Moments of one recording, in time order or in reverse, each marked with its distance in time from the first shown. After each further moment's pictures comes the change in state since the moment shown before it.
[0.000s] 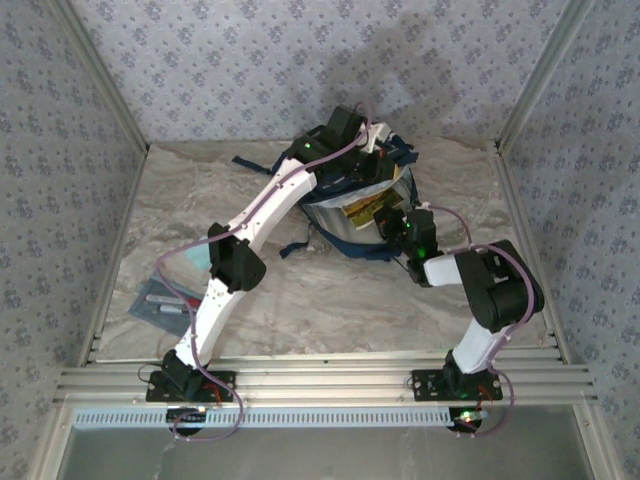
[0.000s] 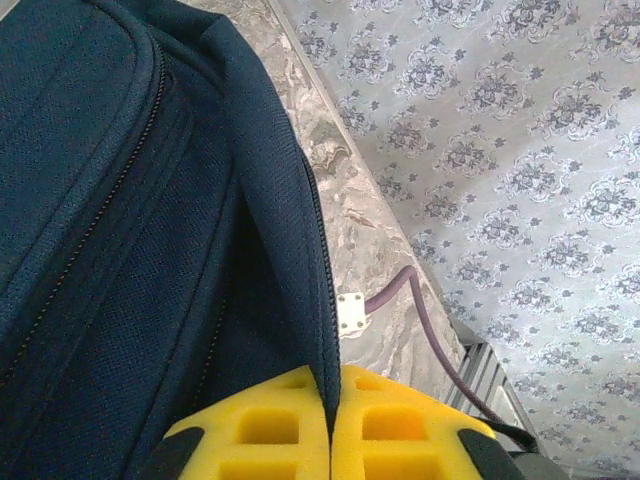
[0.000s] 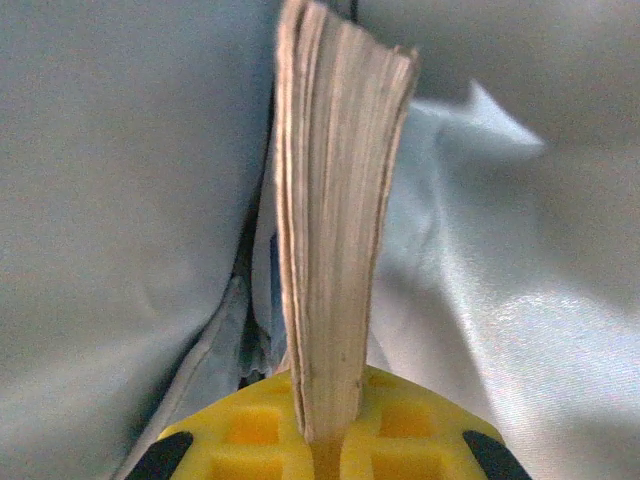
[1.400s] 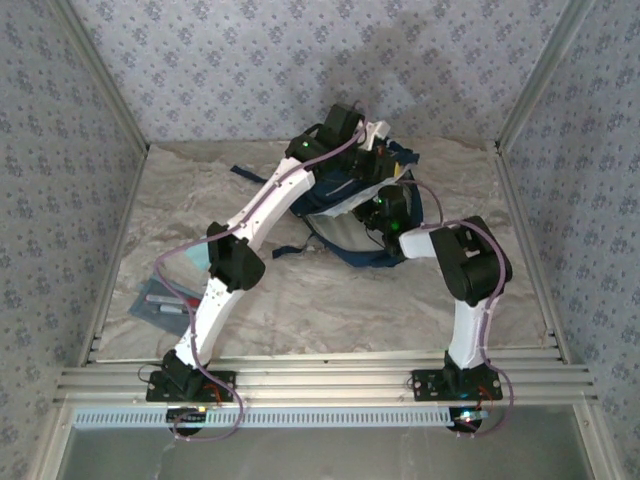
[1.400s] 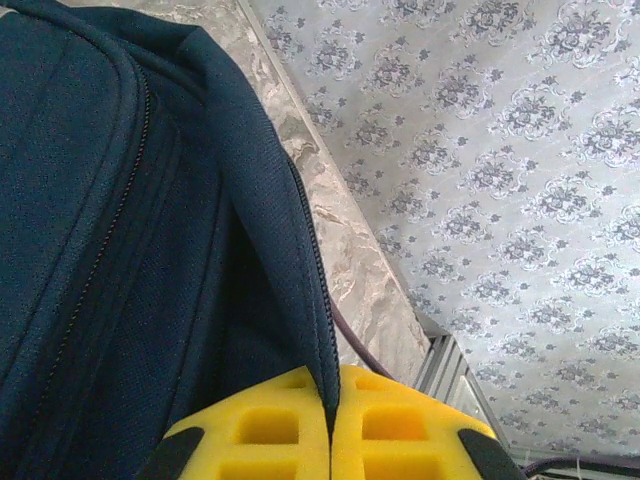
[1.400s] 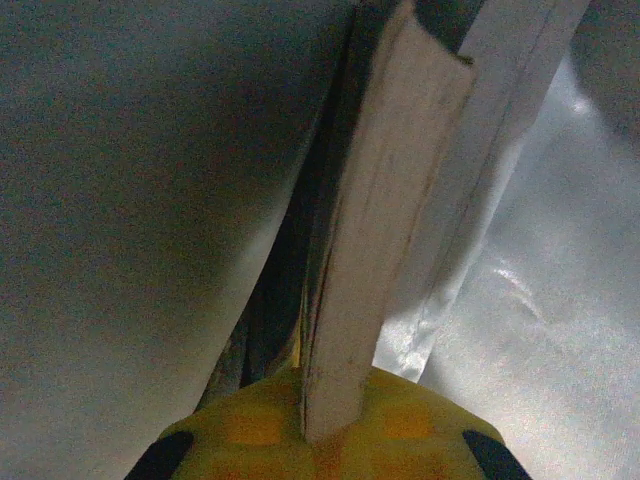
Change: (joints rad) left arm 0.014 0.000 -0.003 0.030 0.076 -0.043; right arm 0.086 0.274 0.376 -0.157 -0.023 -0.162
